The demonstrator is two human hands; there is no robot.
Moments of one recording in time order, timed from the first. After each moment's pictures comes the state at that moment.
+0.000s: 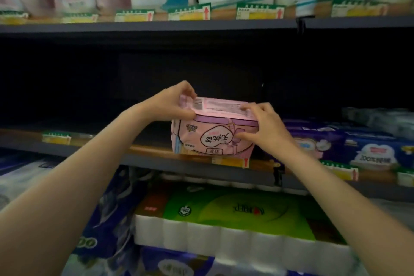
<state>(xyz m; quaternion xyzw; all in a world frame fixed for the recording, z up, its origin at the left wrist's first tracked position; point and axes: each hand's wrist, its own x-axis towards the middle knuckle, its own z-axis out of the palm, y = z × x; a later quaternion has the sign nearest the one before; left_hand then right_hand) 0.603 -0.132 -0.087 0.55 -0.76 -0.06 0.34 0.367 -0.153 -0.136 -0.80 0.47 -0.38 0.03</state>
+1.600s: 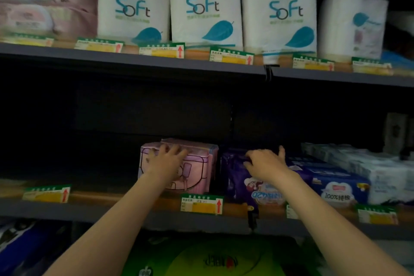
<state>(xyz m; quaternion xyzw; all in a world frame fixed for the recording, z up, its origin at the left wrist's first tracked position) 0.555 -0.221 -0.150 0.66 -0.72 0.20 0.08 0.322 -0.209 -0.119 -0.73 0.67 -0.10 -0.11</state>
